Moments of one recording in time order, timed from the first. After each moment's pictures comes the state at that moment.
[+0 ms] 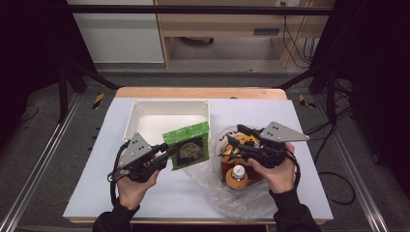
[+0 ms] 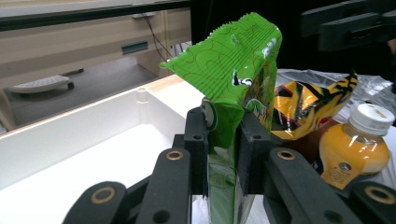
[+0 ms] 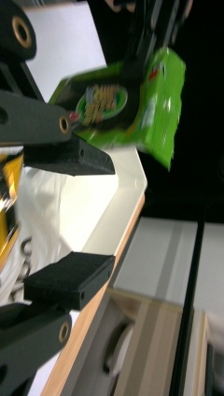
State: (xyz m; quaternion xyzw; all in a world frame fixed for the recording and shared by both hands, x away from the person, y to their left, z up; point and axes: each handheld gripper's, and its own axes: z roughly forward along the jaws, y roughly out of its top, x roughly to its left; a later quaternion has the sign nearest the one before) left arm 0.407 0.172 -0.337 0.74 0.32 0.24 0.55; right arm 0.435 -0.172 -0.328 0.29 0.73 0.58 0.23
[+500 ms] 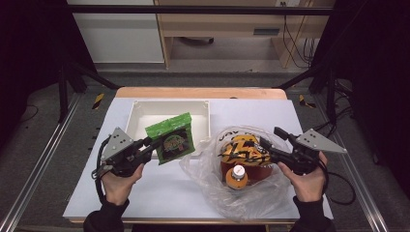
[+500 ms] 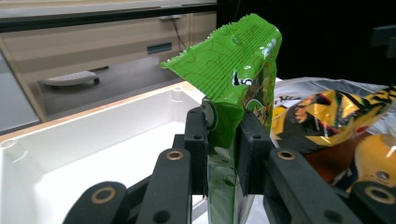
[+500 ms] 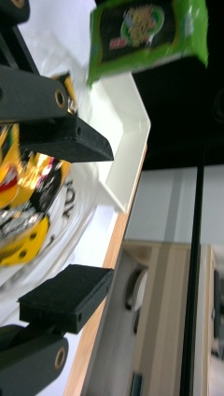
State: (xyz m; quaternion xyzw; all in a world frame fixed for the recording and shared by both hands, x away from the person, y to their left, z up) left arm 0.414 0.206 -0.328 0.72 0.35 0.26 0.54; right arm 0.419 -0.243 -0.343 0.38 0.68 0.56 0.29
